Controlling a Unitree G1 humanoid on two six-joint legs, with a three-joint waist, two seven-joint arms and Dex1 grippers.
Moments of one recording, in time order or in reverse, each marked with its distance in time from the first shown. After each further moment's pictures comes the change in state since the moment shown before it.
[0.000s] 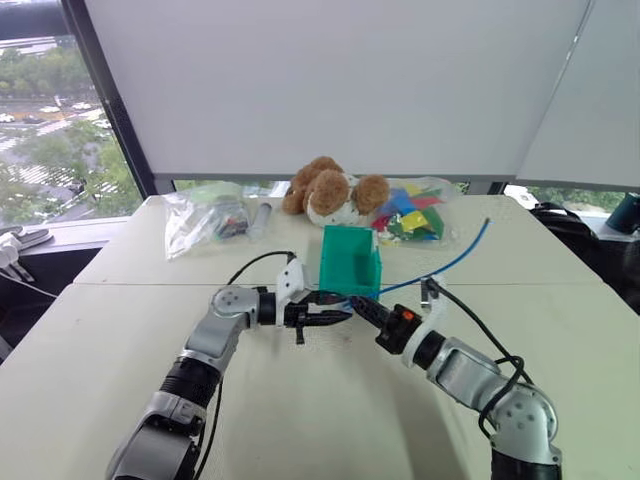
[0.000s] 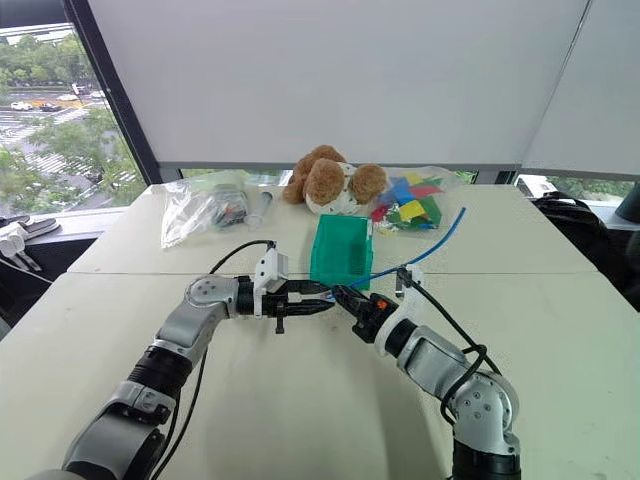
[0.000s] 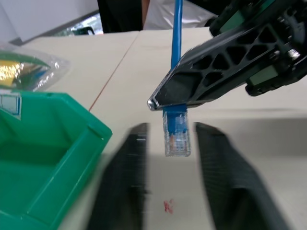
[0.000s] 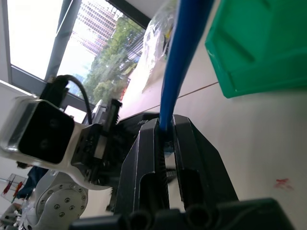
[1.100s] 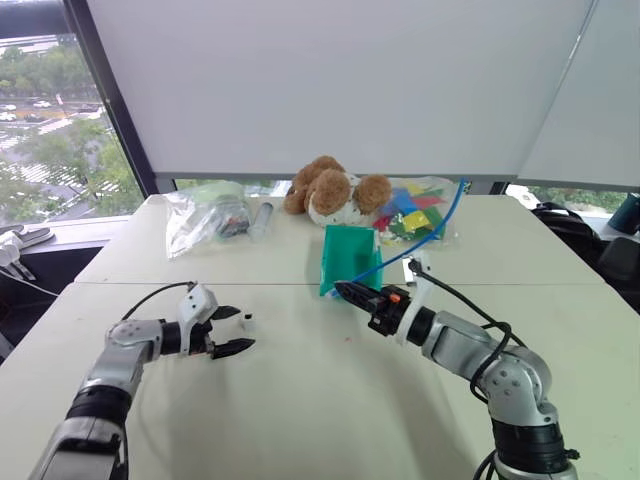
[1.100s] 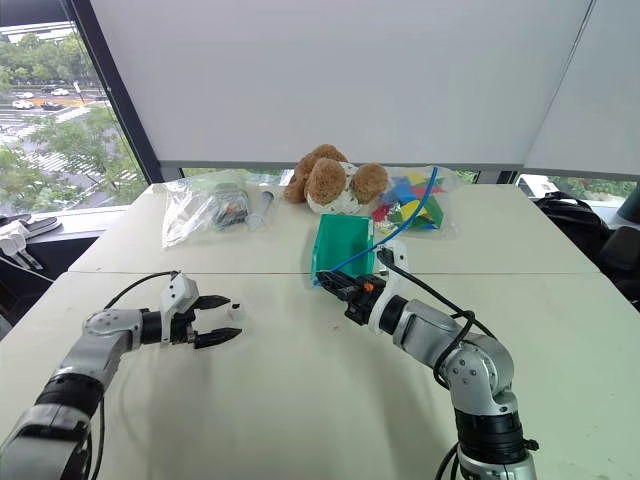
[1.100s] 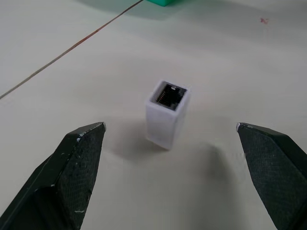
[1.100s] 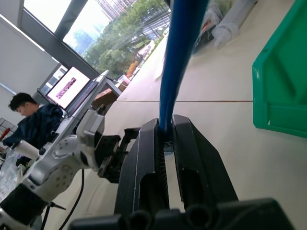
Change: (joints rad) left arm 0.070 0.277 0.149 0.441 0.057 -0.188 -0.048; right arm -0.135 -0.155 0.133 0.076 -0.126 -0.069 0.196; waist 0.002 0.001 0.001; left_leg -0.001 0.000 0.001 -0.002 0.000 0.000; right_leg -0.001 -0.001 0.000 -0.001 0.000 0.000
